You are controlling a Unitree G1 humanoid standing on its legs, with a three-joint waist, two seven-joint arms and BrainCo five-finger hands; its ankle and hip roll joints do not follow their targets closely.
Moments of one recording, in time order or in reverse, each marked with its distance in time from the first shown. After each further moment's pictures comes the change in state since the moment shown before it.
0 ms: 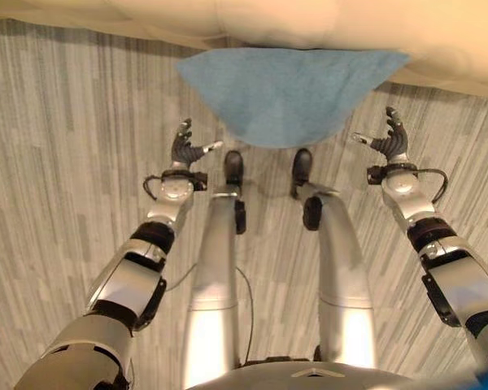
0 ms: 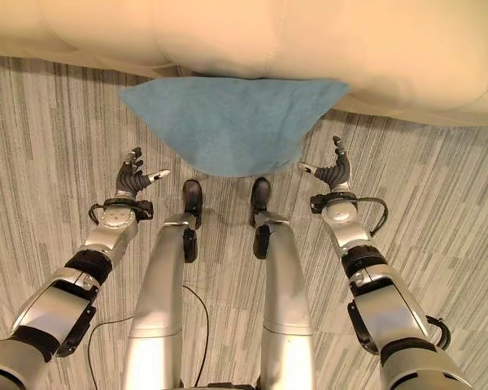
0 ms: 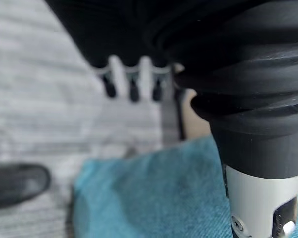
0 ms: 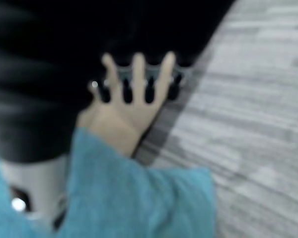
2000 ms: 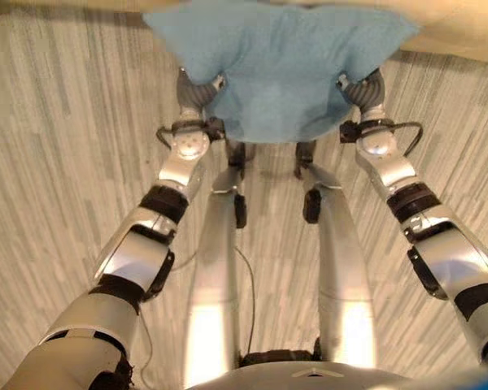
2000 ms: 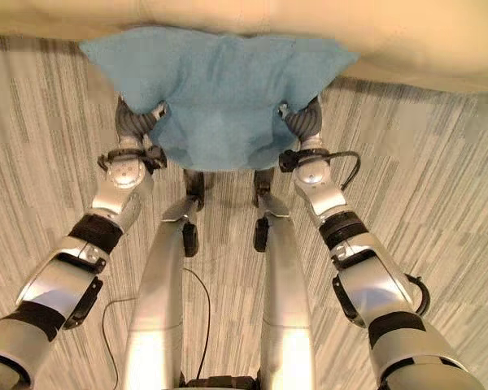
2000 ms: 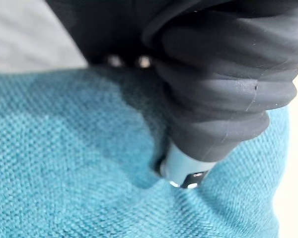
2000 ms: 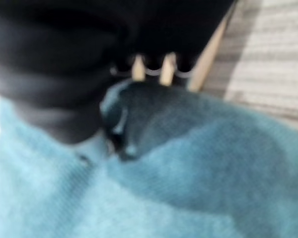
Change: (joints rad) left arm -0.056 -0.056 0.002 -0.222 -0.092 -0.023 0.147; right arm -0.094 0.076 0.100 -0.204 0.046 0.020 -0.040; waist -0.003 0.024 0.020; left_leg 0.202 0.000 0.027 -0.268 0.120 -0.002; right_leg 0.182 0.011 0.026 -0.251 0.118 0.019
